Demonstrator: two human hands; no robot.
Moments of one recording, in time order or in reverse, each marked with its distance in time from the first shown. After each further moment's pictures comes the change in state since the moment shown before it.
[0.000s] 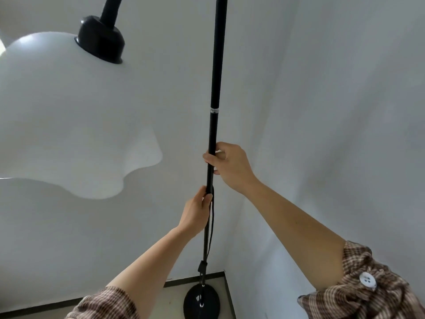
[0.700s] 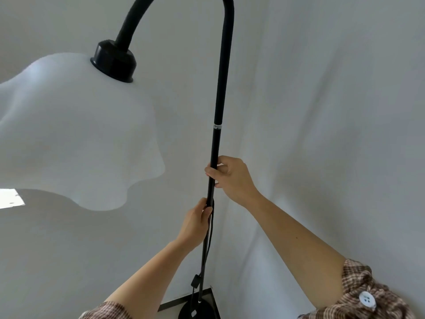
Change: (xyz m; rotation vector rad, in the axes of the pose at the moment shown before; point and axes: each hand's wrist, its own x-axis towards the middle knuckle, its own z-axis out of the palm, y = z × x) left_hand 0.037 0.006 0.041 -0.049 -0.125 0.140; right_hand 0.012 0.026 -0.042 0.006 0.090 0.065
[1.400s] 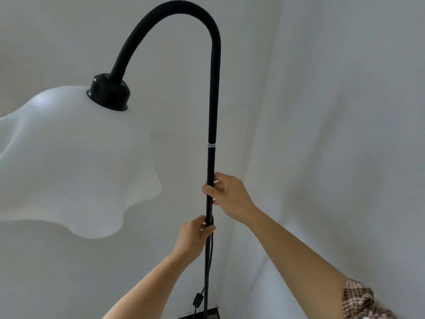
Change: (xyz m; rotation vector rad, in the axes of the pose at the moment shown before) left_hand -0.004 -0.002 -0.026 0.091 0.036 -0.113; right_hand 0.001 -0.005 0.018 -0.043 -0.149 -0.050
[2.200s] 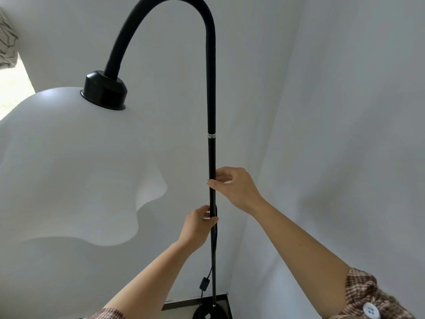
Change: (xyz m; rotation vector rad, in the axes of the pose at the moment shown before) left_hand -0.028 0.004 -0.022 -0.089 0.026 -0.159; right_hand -0.011 -0.009 0.016 -0.013 -0.042 -0.028
